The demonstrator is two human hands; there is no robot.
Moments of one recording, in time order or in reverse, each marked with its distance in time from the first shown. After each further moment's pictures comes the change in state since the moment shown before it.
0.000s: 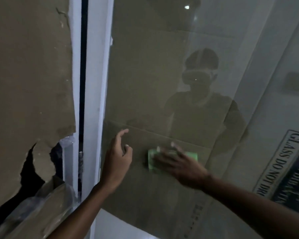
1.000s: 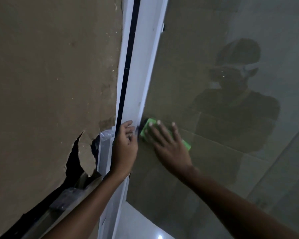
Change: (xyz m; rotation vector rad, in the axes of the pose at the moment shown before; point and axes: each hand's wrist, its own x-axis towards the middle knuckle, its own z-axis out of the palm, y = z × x) left_hand 0.048 -0.065 -0.062 -0.078 0.226 -0.109; right_hand 0.181 -0.058 0.017 0.169 0.108 0.342
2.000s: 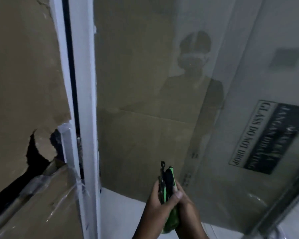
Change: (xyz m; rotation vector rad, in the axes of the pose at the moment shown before) left_hand -0.268 0.074 0.065 -0.279 -0.755 -0.619; right_hand -0.242 -0.049 -0.143 2.114 0.083 1.605
